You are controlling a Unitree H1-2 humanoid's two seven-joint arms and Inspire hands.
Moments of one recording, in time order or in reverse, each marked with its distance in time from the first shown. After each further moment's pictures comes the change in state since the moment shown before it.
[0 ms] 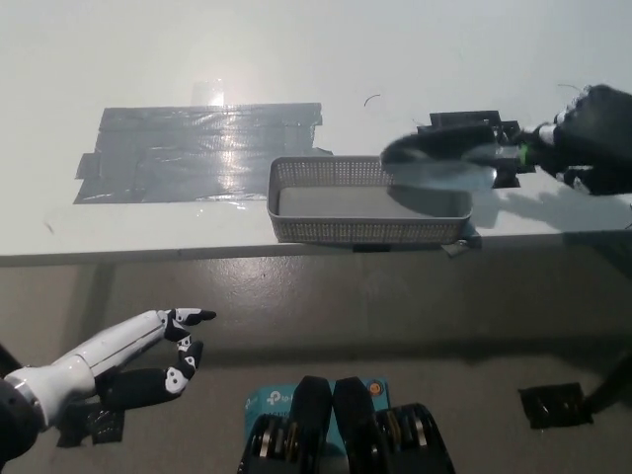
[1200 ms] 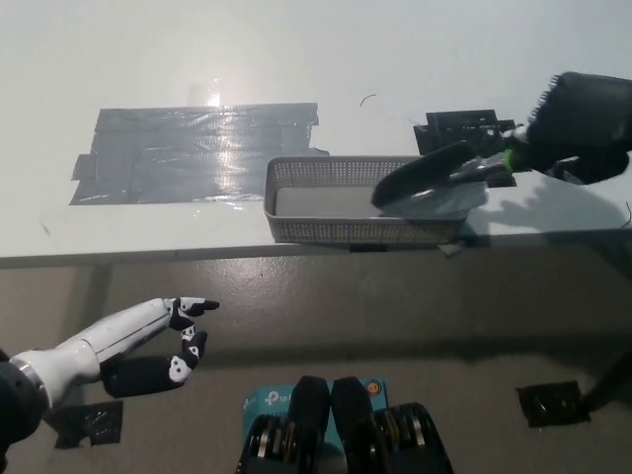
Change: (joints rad) left_arm -0.049 0.003 -0.018 0.014 0.039 0.000 -0.038; right_arm -0.162 0.036 0.090 -0.088 -0.052 -0.006 0.275
